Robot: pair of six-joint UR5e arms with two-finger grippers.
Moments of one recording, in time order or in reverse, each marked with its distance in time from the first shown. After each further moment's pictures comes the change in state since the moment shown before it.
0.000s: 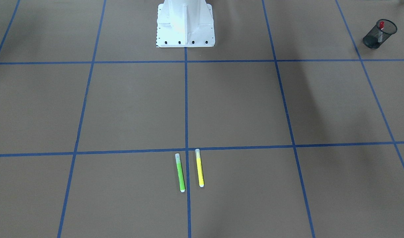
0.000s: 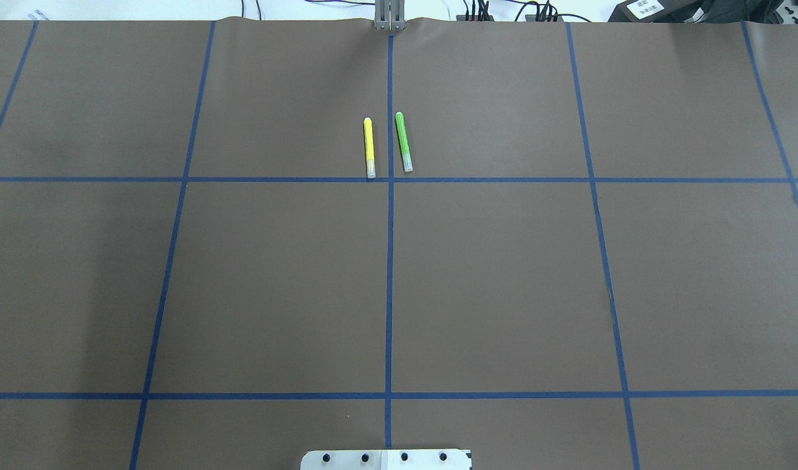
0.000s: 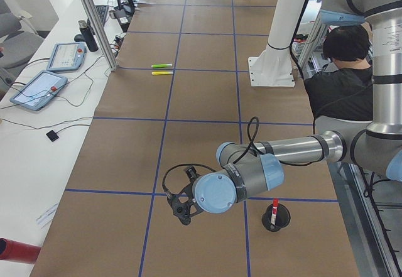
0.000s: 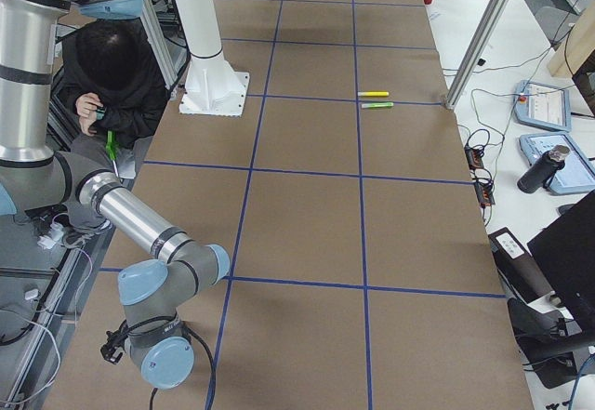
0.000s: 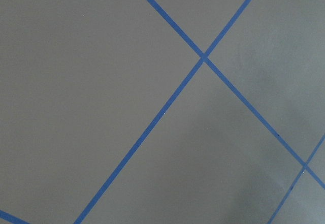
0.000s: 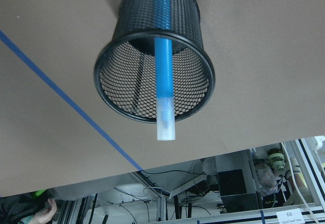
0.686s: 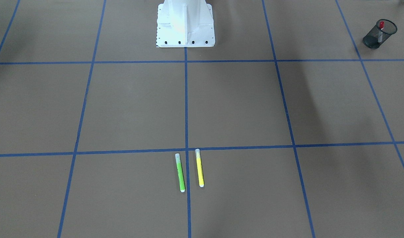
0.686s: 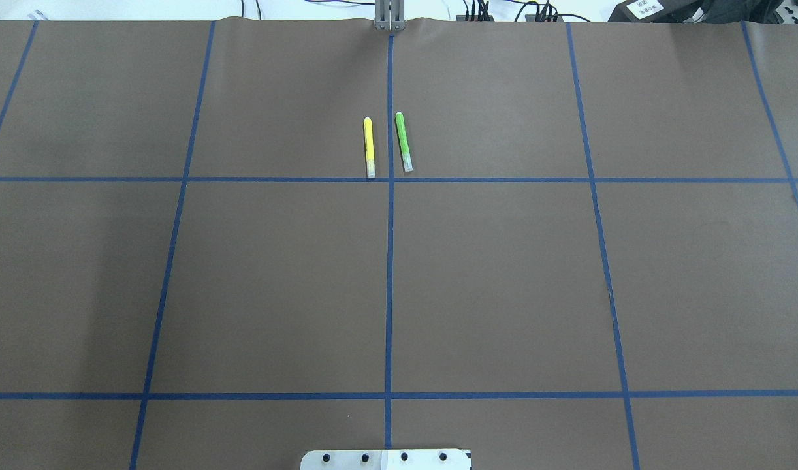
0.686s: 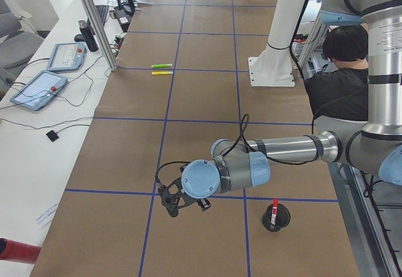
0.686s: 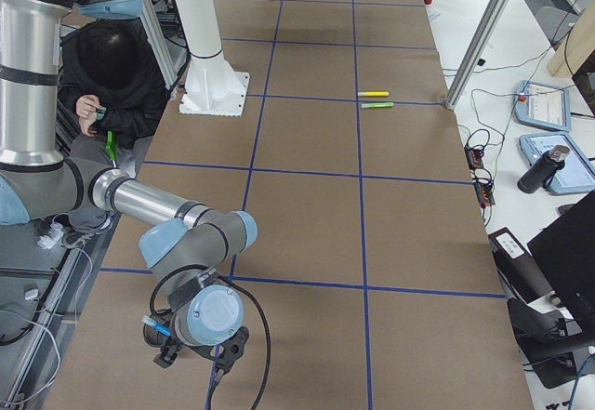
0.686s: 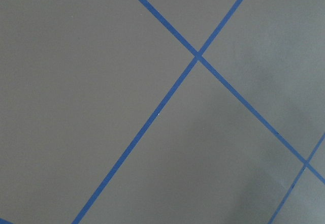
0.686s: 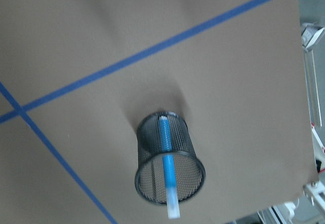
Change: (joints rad) left arm 0.081 -0.027 0.011 -0.148 0.161 -0.028; right arm -0.024 0.069 0.110 0.360 0.133 0.327
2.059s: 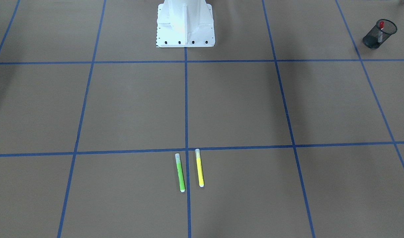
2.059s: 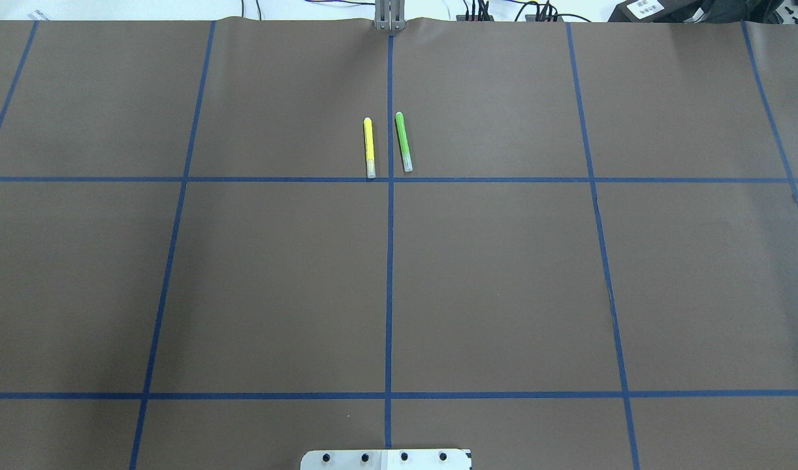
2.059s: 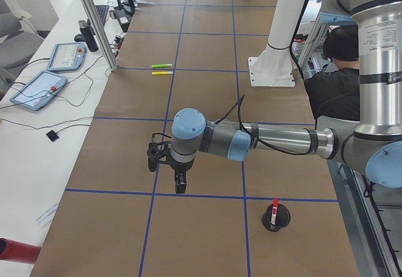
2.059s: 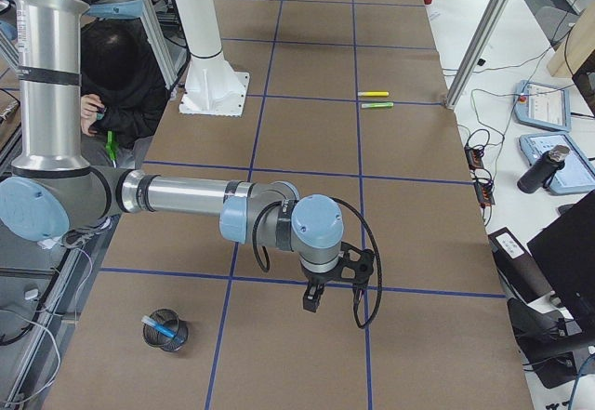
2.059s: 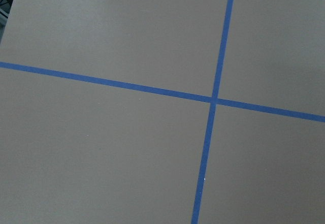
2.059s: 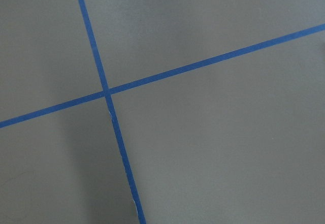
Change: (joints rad) left arm 0.185 0.002 -0.140 -0.232 0.277 0.000; right arm -0.264 0.142 0.003 0.493 0.251 0.435
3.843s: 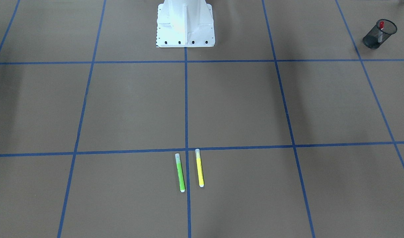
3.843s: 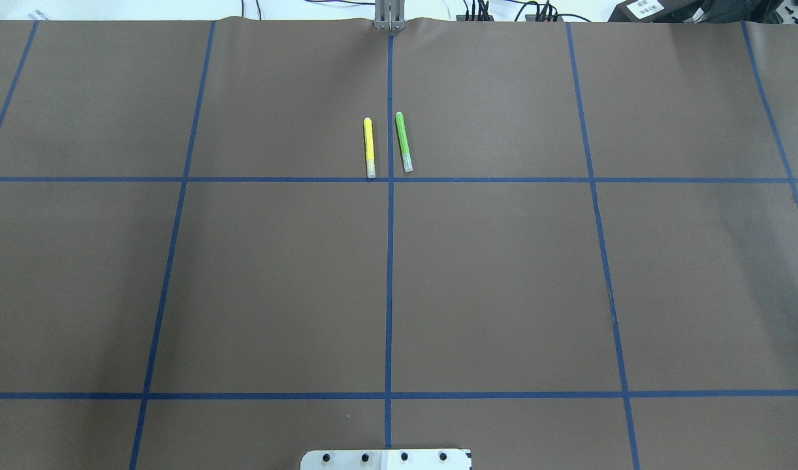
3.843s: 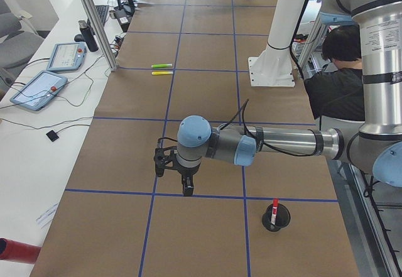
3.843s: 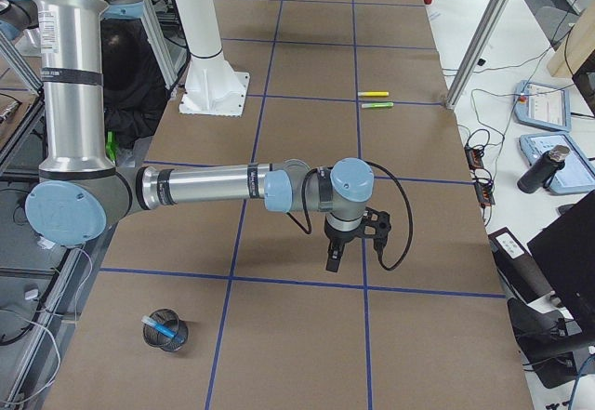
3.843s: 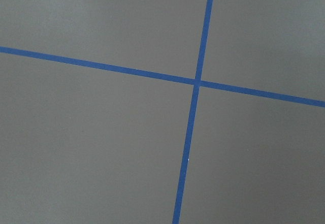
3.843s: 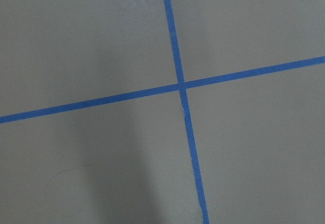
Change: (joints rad) left arm 0.002 0.034 0.015 -0.011 -0.040 0.002; right arm -0.192 0.053 0.032 -0.004 -0.041 0.118
